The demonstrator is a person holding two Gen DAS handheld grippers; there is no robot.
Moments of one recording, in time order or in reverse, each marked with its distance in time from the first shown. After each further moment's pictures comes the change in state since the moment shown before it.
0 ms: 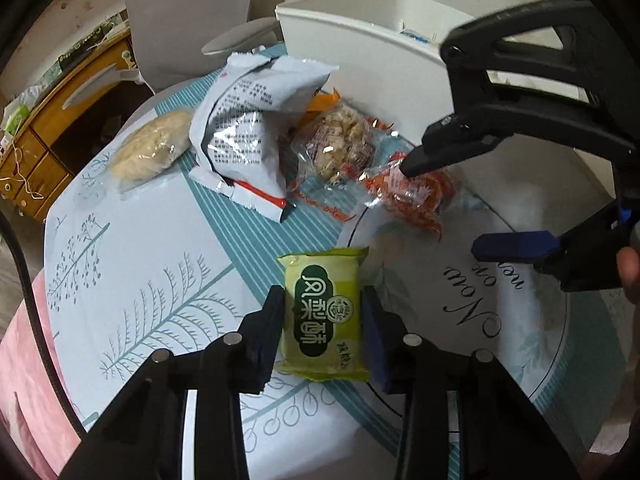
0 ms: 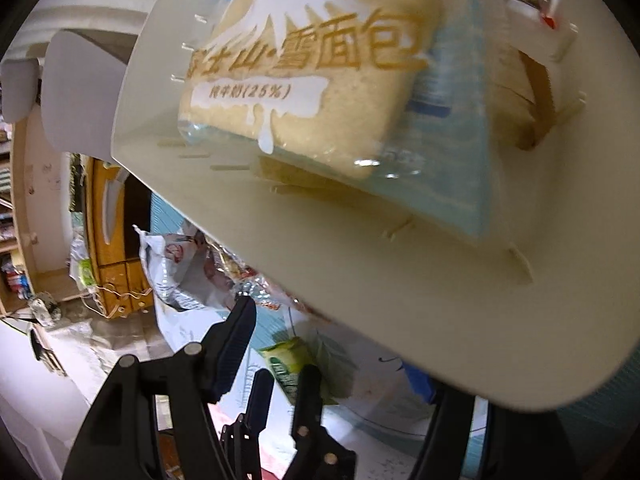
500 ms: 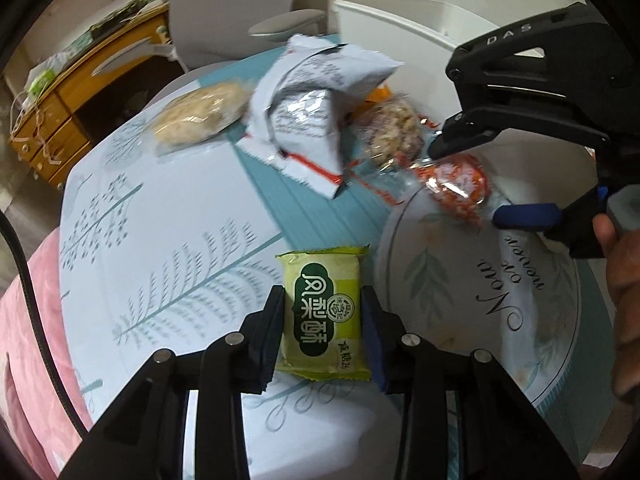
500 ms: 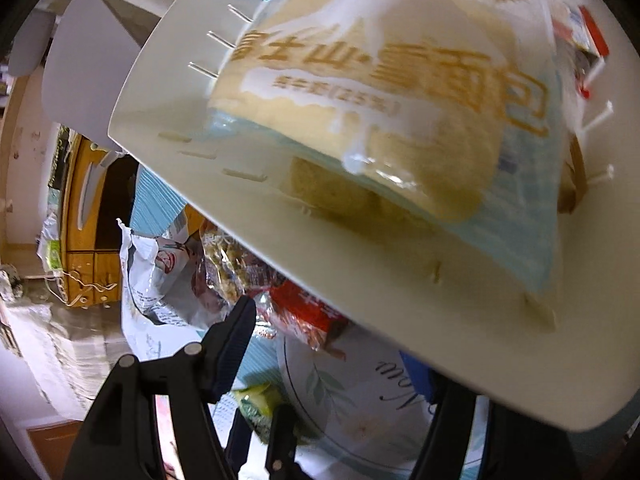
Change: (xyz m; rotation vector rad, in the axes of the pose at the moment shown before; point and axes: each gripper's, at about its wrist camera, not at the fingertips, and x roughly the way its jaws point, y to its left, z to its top) left arm -0.007 0.030 -0.018 -0.131 0.006 0.044; right arm 0.011 0.037 0.003 -0.141 -0.101 -0.132
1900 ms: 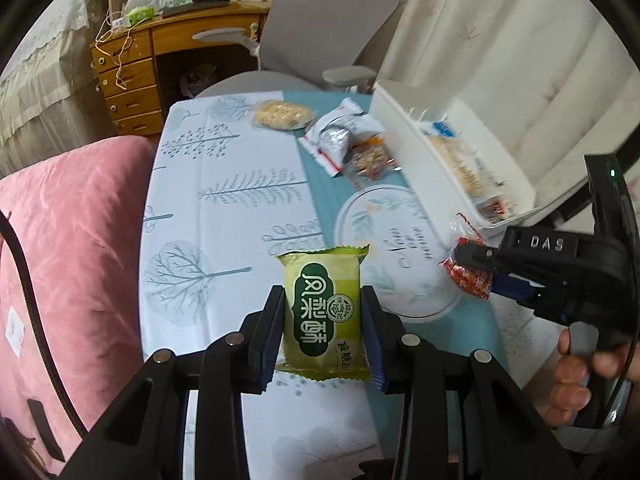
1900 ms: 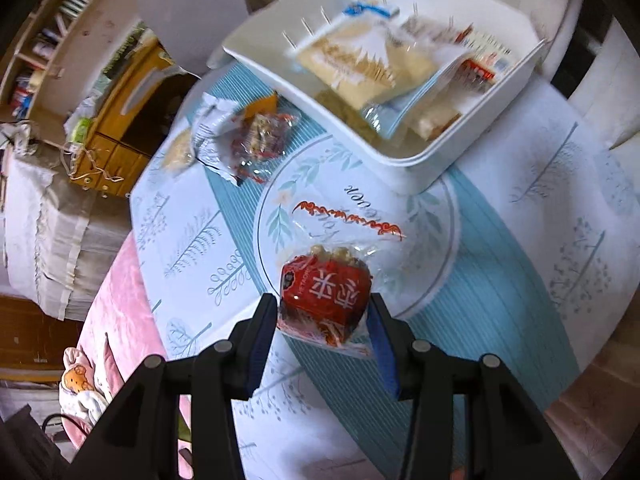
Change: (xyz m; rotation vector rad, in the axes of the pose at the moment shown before) left arm -0.185 -0.014 -0.101 -0.352 -0.132 -0.058; right arm -0.123 -0.051 -0.097 -0.405 0.001 -0.004
